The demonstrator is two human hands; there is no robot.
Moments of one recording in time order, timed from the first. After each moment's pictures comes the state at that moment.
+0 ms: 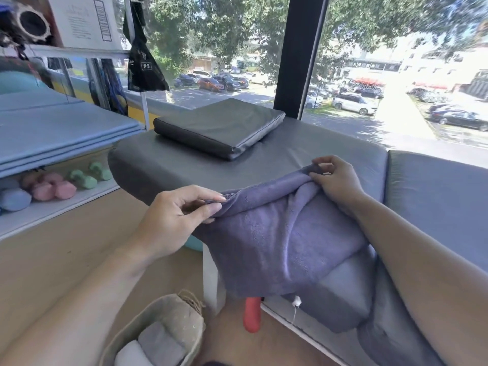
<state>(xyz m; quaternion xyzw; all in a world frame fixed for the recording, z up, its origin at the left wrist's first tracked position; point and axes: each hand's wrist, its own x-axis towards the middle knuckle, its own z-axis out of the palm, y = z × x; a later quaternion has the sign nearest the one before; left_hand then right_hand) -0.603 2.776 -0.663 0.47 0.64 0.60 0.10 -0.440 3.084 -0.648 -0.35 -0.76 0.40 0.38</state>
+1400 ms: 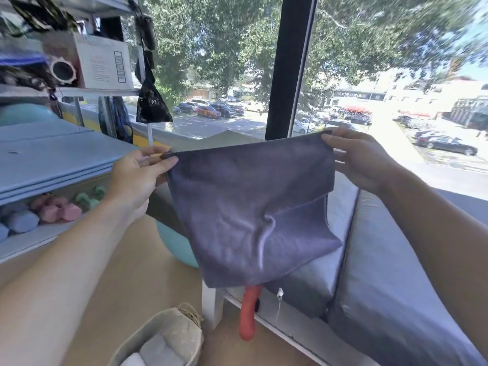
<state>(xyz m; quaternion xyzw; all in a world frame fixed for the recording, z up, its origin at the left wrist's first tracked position) -0.621 2.737 -0.556 0.25 0.55 0.79 0.11 -0.360 3.005 -0.493 -0.19 -0.69 0.60 0.36</state>
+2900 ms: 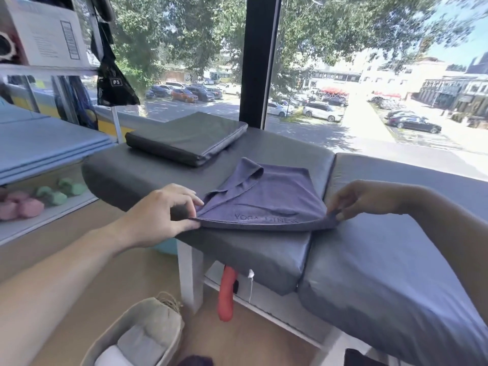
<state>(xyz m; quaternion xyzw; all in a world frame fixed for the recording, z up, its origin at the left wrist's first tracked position) -0.592 2.773 -0.634 0.66 0.68 0.32 -0.01 -0.254 3.069 -0.567 -0.30 -0.90 0.30 -0.05</state>
